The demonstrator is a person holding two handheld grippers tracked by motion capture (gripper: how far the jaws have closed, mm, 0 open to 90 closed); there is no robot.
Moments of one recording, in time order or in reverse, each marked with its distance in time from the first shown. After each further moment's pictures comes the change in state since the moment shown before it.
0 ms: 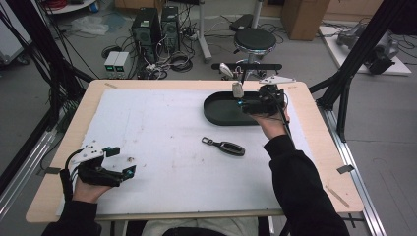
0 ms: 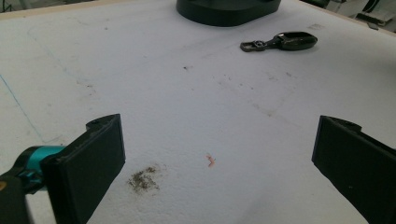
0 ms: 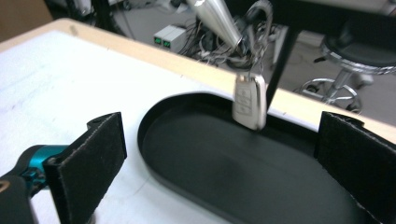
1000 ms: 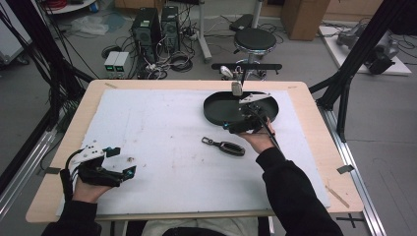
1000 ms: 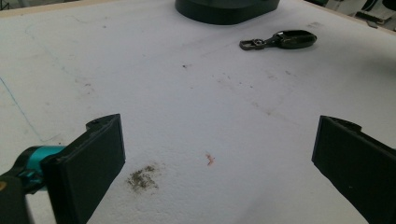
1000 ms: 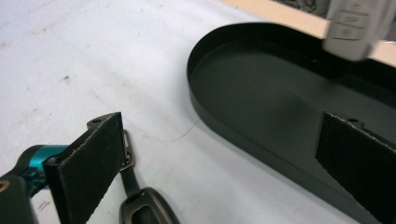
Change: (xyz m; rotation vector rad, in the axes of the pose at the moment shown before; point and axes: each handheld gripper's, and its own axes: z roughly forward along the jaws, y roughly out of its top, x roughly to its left) left arm 0.000 0.000 0.000 0.004 -0.004 0.001; right arm 0.033 -0.042 0.036 0.189 0.142 -0.054
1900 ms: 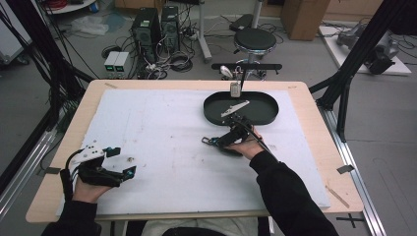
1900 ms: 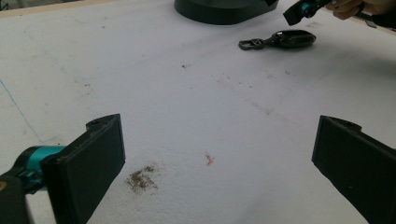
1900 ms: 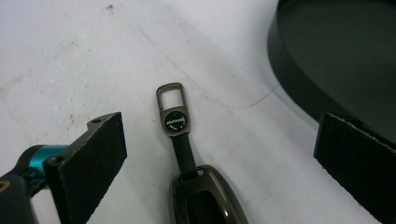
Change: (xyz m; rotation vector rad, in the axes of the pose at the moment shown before) left arm 0.000 0.000 0.000 0.001 -0.003 0.003; right arm 0.029 -0.013 0.039 0.186 0.160 -0.107
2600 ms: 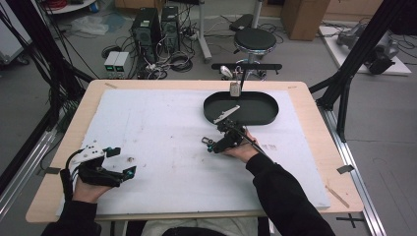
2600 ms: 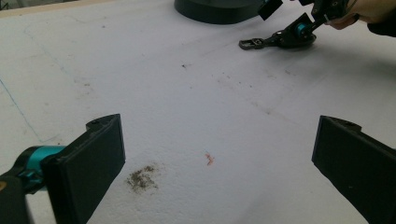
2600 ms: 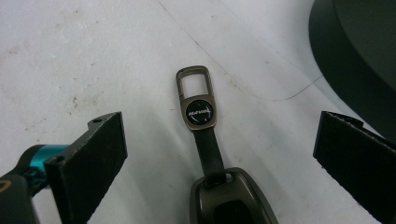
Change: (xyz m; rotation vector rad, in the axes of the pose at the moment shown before) left arm 0.000 0.000 0.000 0.003 0.000 0.001; right arm 0.013 -0.002 0.020 0.067 0.023 -0.056
